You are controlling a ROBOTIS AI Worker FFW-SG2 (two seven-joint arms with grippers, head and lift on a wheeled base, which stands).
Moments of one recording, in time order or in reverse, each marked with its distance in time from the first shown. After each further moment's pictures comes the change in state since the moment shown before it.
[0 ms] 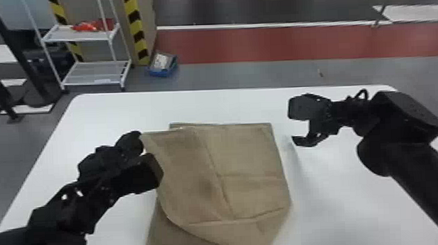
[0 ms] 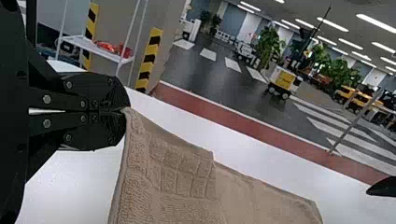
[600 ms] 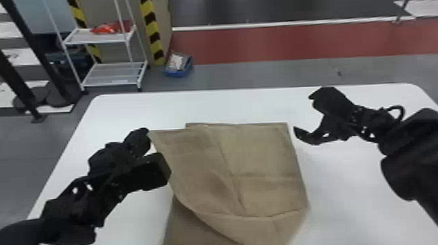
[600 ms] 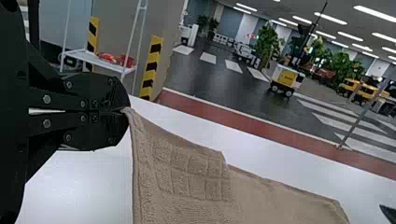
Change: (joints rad) left arm -0.009 0.055 0.022 0.010 -0.002 -0.009 0.011; right arm 0.177 0.042 -0.151 -0.188 -0.250 0.029 -0.184
